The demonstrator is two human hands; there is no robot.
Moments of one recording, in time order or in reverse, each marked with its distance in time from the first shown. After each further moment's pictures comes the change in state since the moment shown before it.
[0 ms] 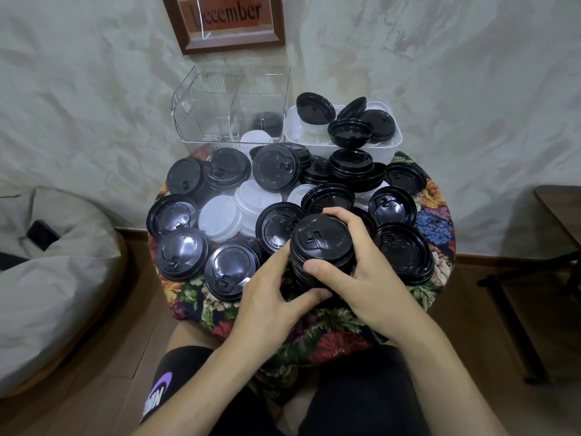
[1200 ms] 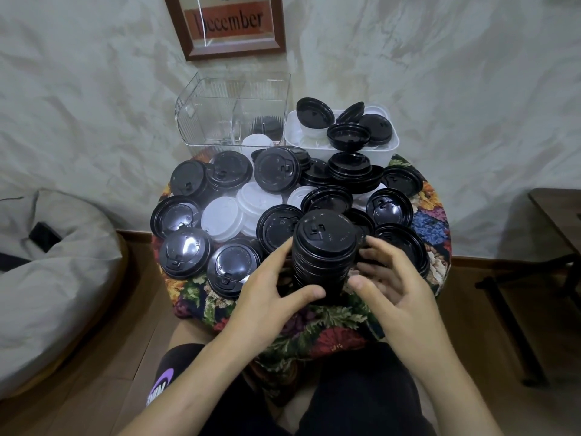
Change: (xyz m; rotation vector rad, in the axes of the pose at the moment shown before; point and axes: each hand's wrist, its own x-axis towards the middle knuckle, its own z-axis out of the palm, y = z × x) left_hand -0.001 0.000 -0.011 -0.029 -0.095 -0.031; right_hand -0.050 0.019 -0.010 0.128 0.267 0.044
